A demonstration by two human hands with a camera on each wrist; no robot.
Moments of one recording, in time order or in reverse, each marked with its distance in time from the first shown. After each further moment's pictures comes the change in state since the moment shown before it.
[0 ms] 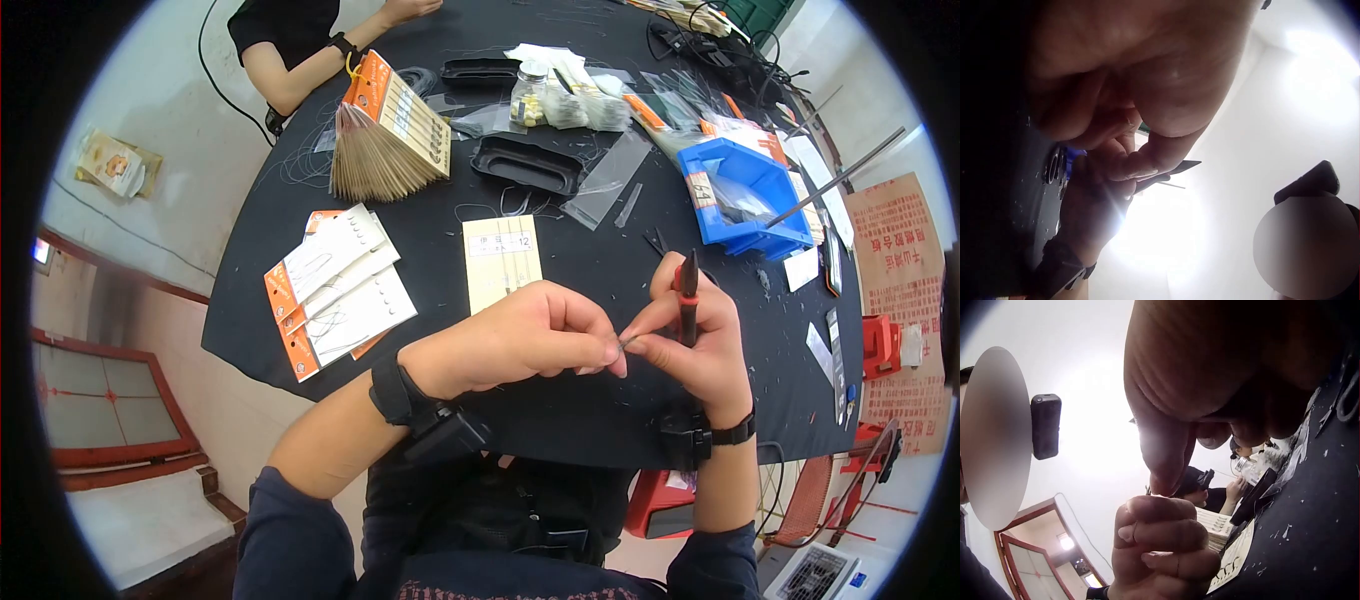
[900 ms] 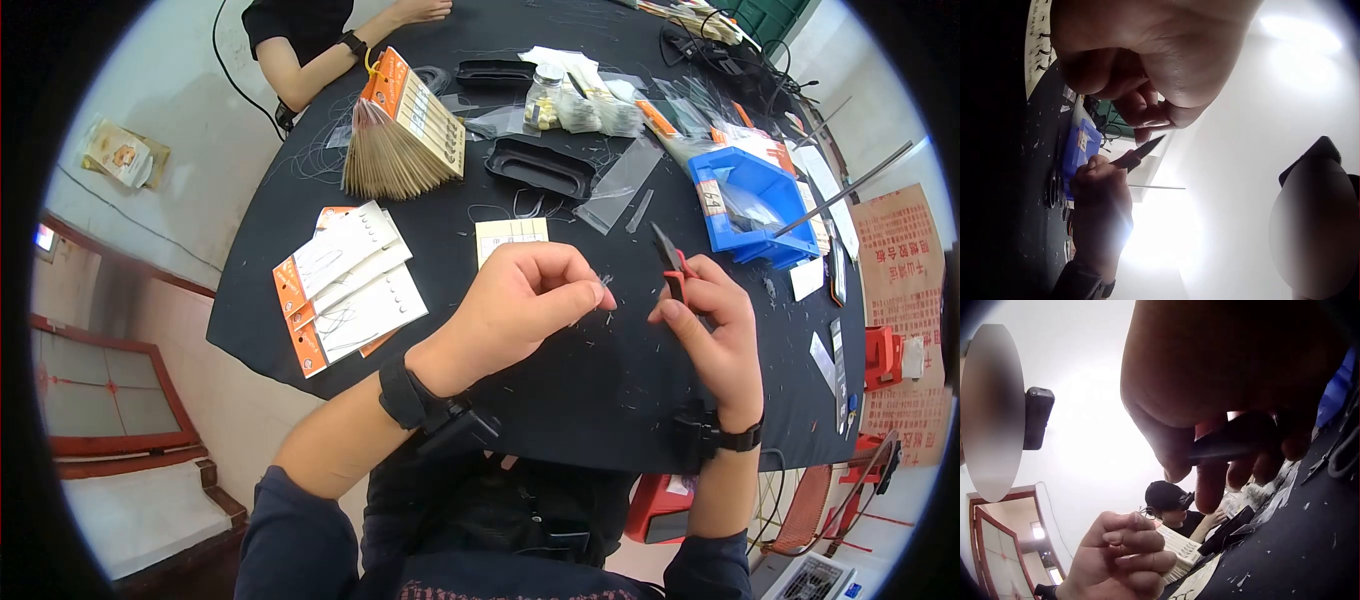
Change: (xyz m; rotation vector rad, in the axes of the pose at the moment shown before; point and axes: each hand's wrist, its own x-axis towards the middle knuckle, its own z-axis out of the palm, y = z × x) left_hand -0.002 -0.003 -0.009 0.135 0.370 0.383; right_hand 0.002 -0.002 -0.006 -0.213 0.078 0.096
